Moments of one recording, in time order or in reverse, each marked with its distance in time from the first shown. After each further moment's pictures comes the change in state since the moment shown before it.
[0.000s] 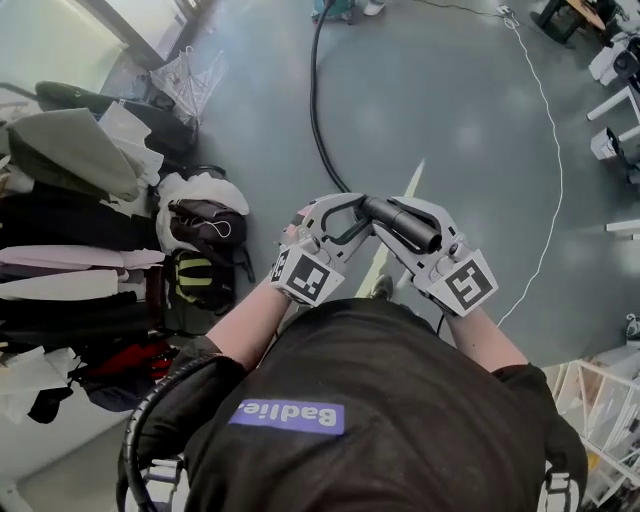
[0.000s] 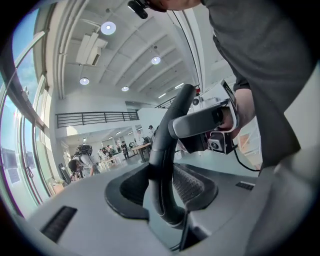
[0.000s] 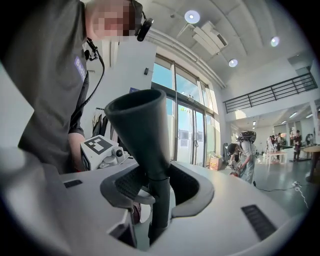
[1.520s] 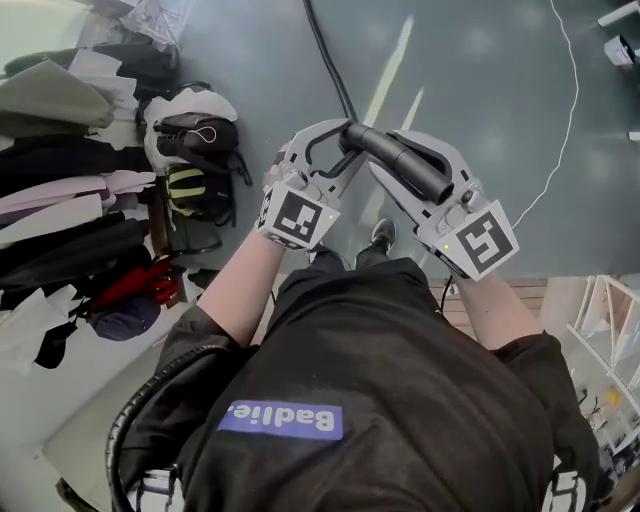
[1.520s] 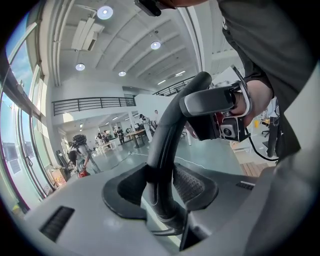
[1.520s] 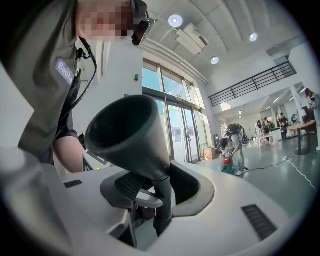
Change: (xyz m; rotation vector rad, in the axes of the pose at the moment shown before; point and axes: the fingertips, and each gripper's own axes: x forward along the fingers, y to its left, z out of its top) left arm -0.018 -0.198 -0.007 -0.057 0.177 -0.039; right arm -0.173 0.109 -0.040 0.166 -0.005 -0.098
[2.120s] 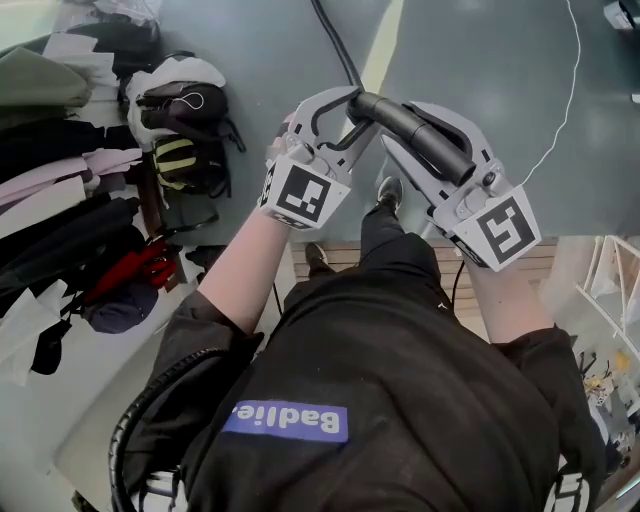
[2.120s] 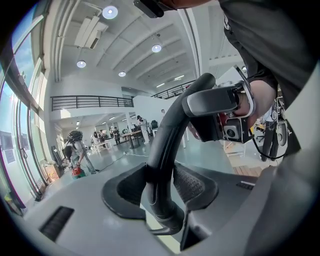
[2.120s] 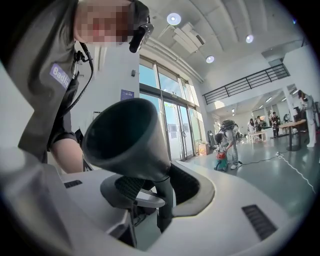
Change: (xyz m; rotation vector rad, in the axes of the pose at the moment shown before) left arm -0.037 -0.045 -0.050 -0.007 -0.045 -0.053; right arm -0.008 0.062 -0.059 0.016 0.052 -0.074
